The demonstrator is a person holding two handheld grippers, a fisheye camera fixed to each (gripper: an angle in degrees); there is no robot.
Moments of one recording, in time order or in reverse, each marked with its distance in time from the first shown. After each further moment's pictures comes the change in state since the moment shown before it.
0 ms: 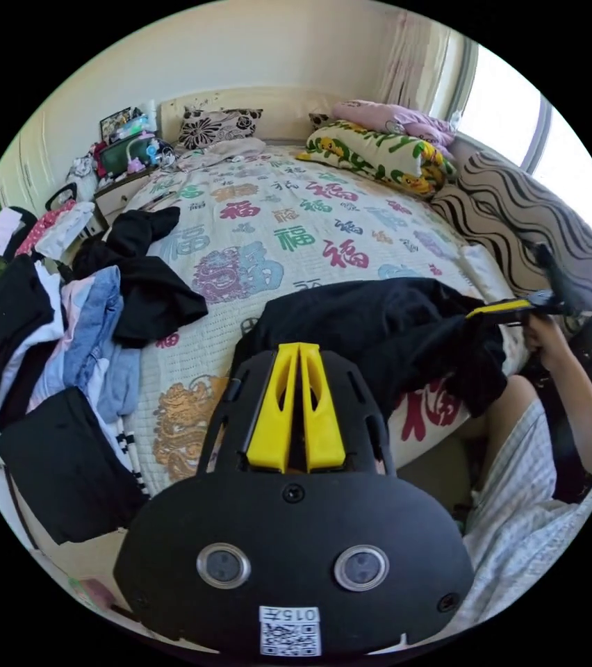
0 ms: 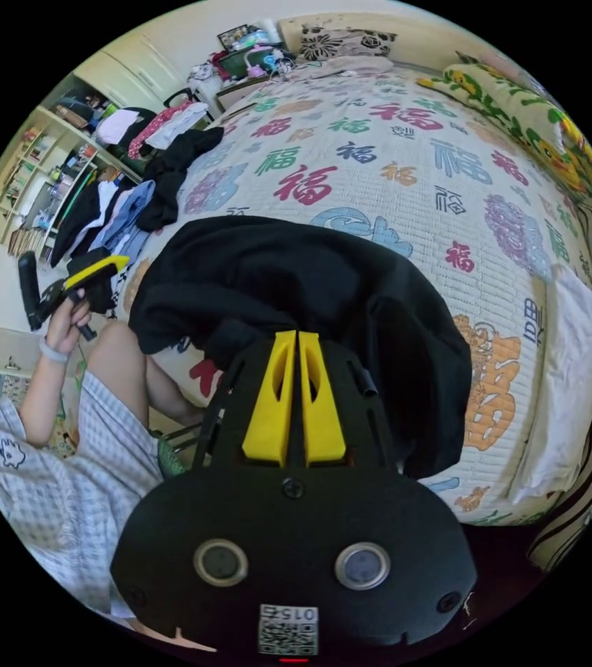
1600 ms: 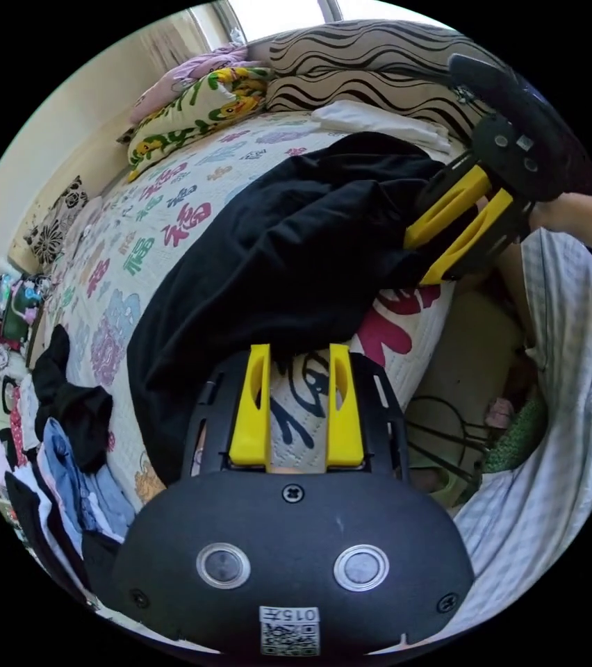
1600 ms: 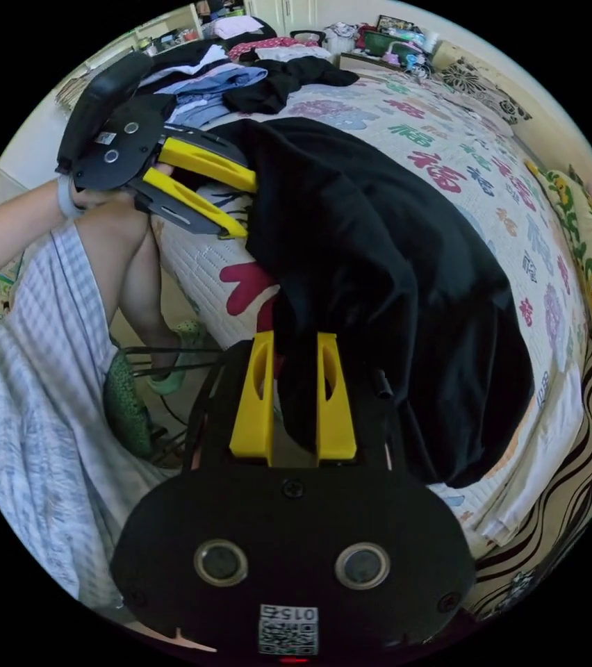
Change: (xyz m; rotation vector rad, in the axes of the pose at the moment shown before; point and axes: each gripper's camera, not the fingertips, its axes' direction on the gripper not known) left arm 0.180 0.083 -0.012 -0.172 0.002 0.703; right arm -0.131 0.119 -0.037 -0.096 0.194 -0.427
